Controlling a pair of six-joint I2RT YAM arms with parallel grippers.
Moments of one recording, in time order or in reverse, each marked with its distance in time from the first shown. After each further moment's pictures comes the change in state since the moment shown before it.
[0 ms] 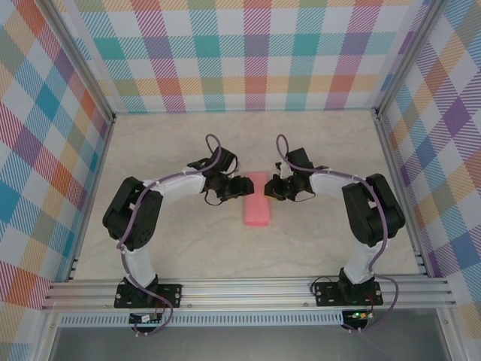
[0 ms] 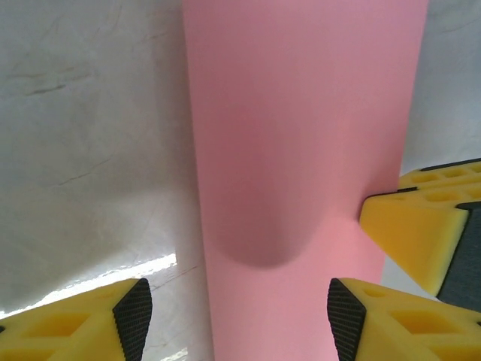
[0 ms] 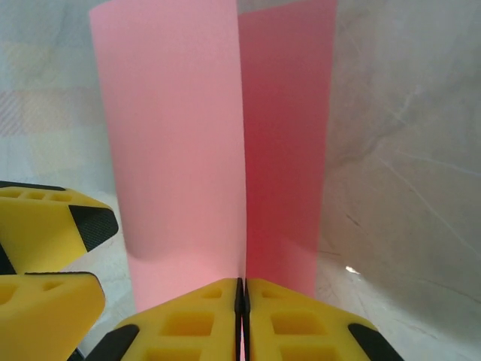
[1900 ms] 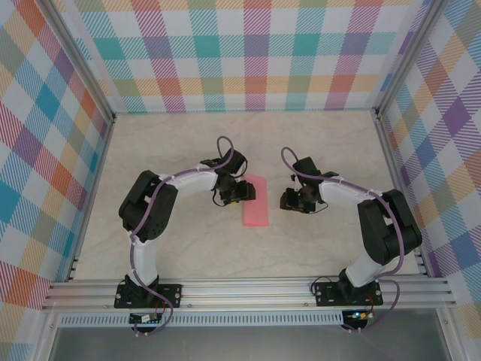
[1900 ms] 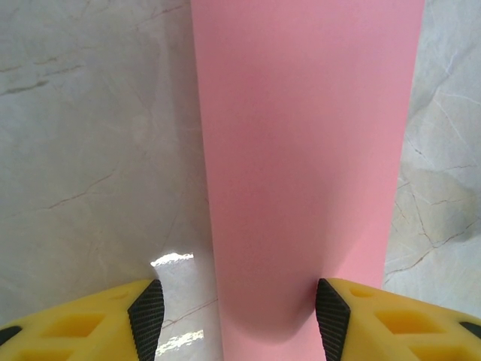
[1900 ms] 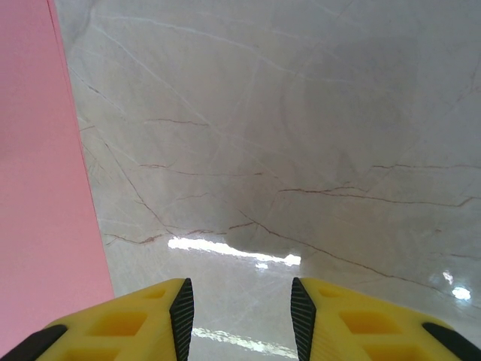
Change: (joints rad) left arm -0.037 0.116 0.124 -0.127 -0.071 0.035; right arm -0.002 -0.202 -0.111 -0.270 0.358 -0.106
